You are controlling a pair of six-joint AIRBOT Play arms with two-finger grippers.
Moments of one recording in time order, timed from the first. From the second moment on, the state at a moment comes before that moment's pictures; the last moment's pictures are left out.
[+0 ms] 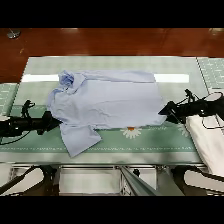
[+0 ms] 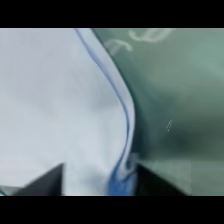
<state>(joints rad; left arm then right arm) 0.48 -1.17 0.46 0.70 -1.08 -1.14 -0.27 -1.39 0.77 -0.92 1.11 1.46</state>
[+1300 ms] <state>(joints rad) 0.43 -0.76 2.00 0.94 -1.23 -1.34 -0.18 -0.85 2.12 -1.21 1.42 1.53</state>
